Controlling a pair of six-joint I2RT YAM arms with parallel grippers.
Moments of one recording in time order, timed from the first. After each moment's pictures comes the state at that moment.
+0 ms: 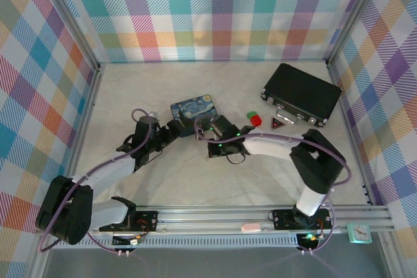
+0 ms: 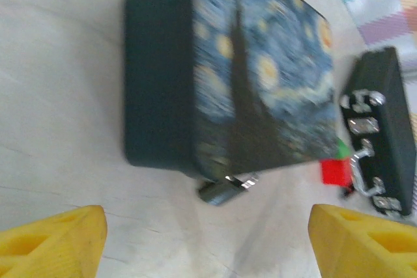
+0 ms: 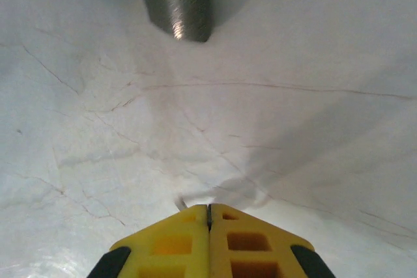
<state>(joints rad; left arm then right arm) -0.41 1.20 0.52 0.08 0.13 -0.97 0.85 1.68 0.99 -0.31 -0.11 0.62</state>
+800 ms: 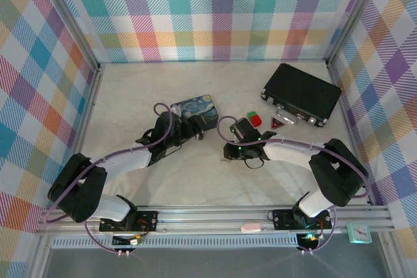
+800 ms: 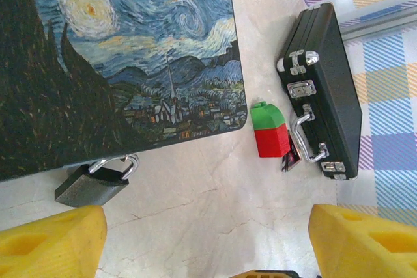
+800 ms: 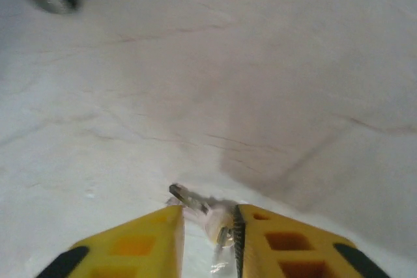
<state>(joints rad) -0.58 1.39 0.64 0.23 0.11 -1.04 0.73 1.53 0.78 -0.33 -0.11 0.64</state>
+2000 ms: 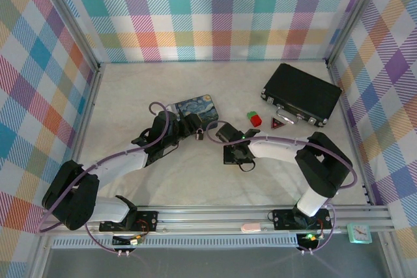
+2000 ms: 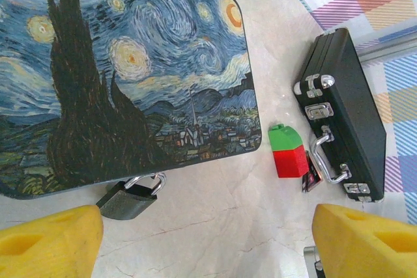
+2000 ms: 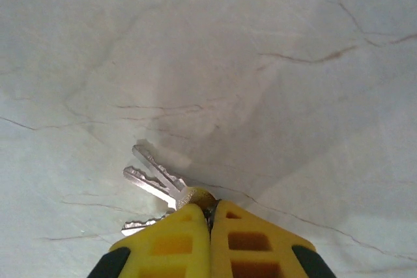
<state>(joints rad) -0.58 1.32 0.66 0.12 0.00 -0.99 0.86 1.65 0.92 -0.56 0.10 0.80</state>
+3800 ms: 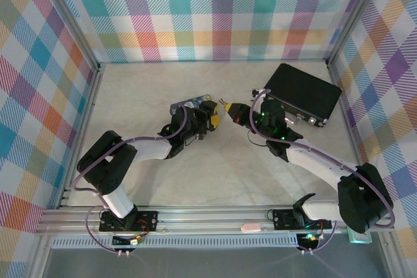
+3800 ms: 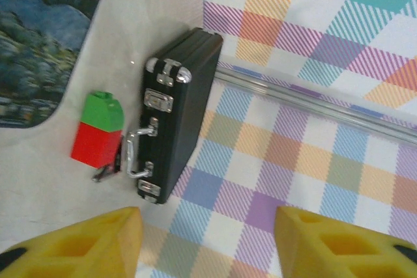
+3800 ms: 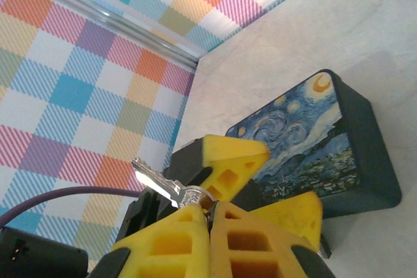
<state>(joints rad) -0.67 1.70 0.78 0.72 0.11 -1.83 0.57 1.28 0.71 0.35 -0.25 0.93</state>
